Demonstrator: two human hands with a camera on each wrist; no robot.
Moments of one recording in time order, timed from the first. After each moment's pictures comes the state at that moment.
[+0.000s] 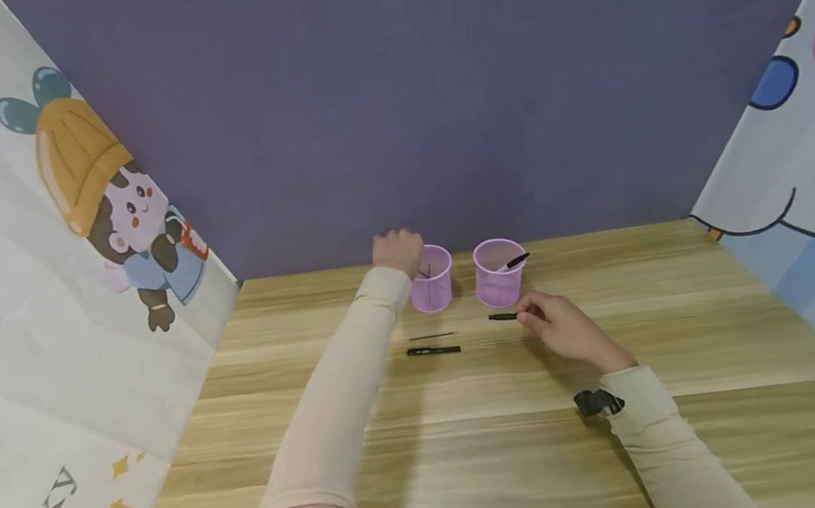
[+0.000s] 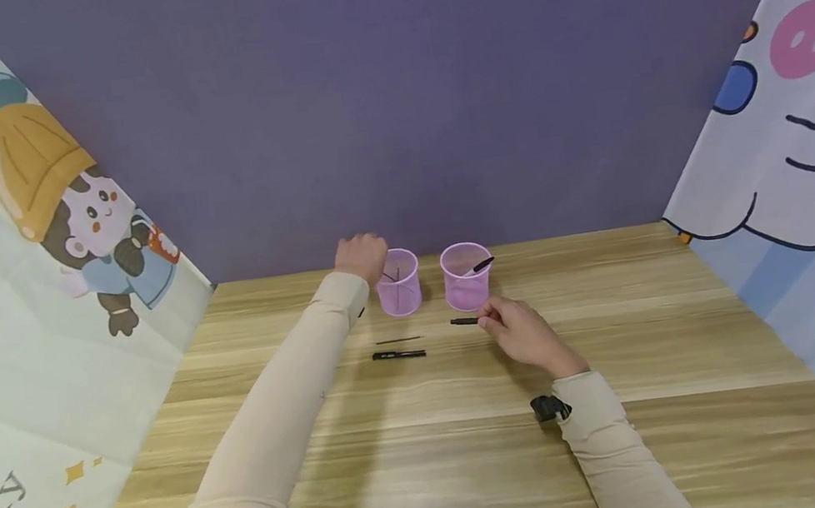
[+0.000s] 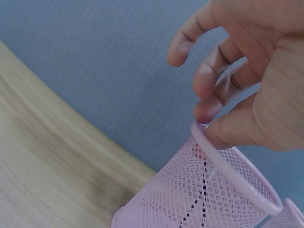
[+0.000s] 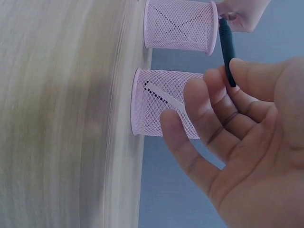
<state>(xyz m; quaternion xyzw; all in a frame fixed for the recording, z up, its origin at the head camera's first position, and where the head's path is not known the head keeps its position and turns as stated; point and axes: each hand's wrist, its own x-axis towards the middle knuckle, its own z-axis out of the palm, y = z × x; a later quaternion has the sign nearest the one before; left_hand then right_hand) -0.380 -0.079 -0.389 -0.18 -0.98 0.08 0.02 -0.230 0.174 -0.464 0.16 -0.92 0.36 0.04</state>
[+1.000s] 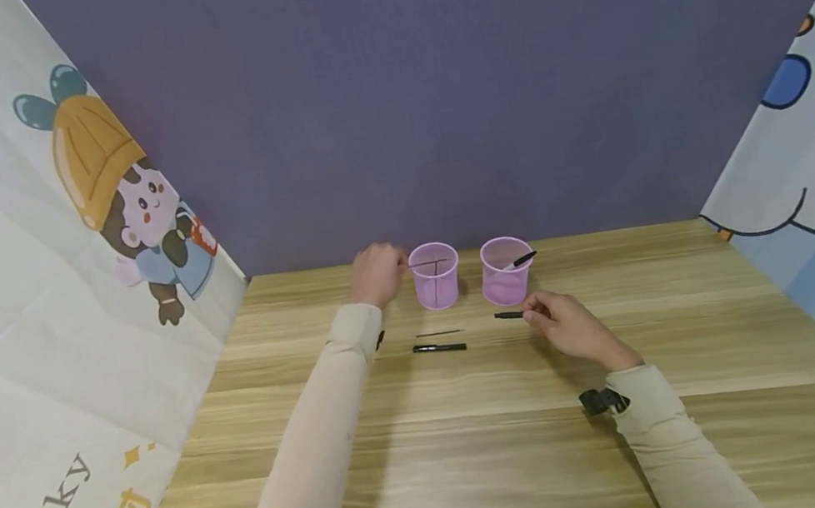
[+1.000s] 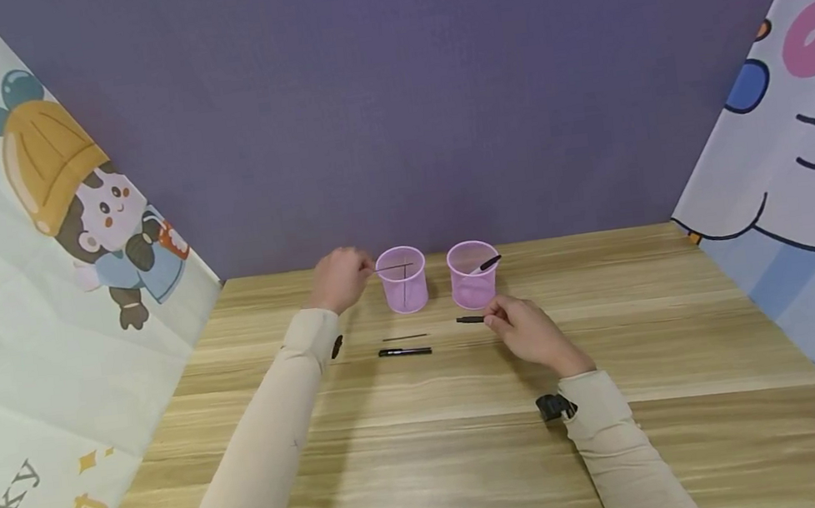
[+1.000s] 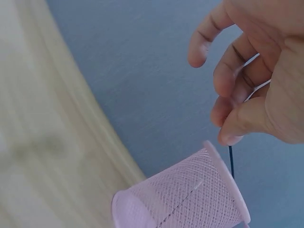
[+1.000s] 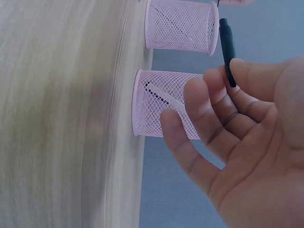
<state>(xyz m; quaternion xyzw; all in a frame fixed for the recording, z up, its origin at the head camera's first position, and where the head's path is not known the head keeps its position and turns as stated) -0.347 -0.134 -0.402 -0.20 -0.97 -0.09 0.13 -0.229 0.174 -0.462 0.16 -0.91 0.37 0.03</state>
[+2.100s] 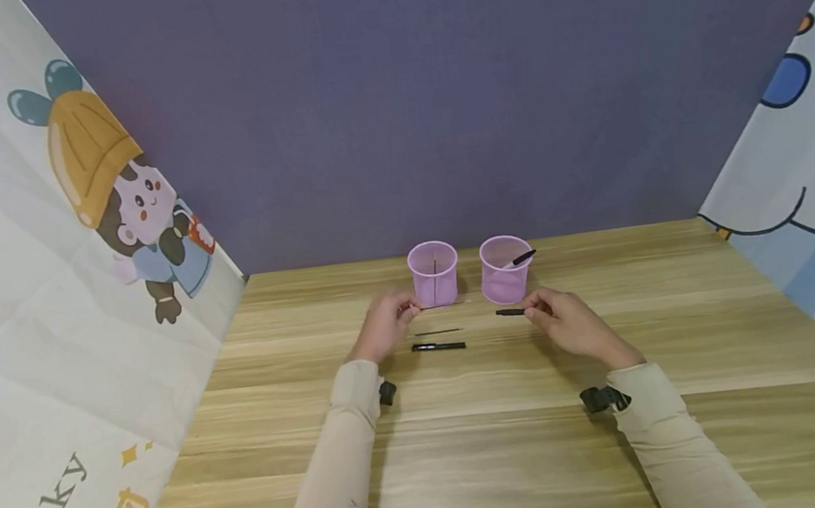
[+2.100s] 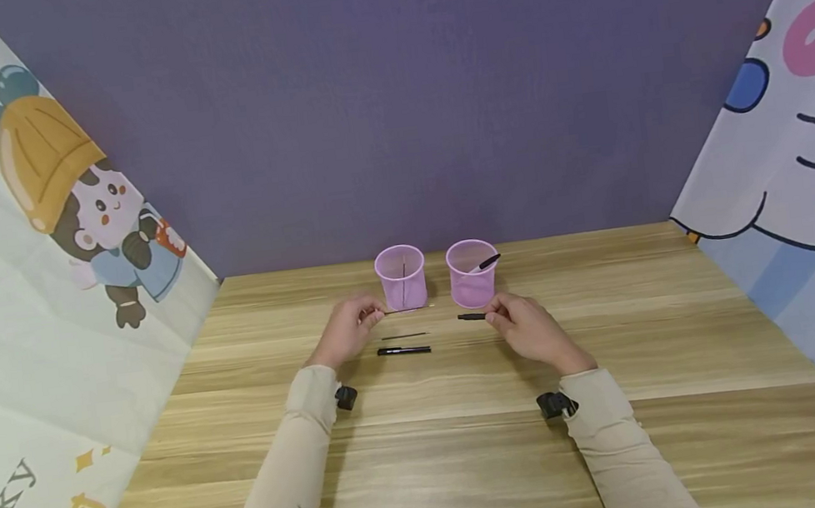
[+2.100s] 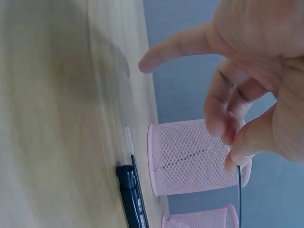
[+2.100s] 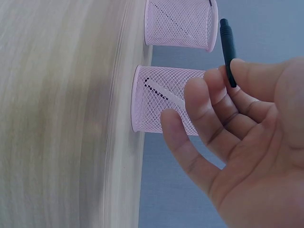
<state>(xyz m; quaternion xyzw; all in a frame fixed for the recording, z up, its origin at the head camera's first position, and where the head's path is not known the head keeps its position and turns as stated) -0.297 -0.144 -0.470 -0.22 -0.90 -0.36 0.04 -0.231 0.178 -0.464 0.15 -0.92 0.37 0.04</state>
